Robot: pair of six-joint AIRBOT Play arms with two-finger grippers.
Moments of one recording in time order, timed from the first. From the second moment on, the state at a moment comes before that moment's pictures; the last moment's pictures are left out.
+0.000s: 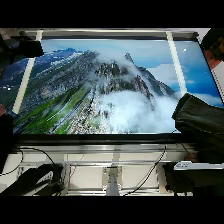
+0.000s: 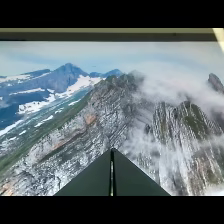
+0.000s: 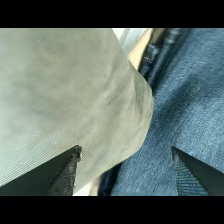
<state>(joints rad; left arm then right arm) -0.11 -1.04 1.49 1.57 -0.86 -1.58 -0.86 -1.56 1.63 -1.93 1.79 1.82</state>
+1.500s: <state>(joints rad) -0.11 -1.04 1.49 1.62 -0.86 -1.58 -0.11 -1.57 2.01 -1.08 1.45 1.67</state>
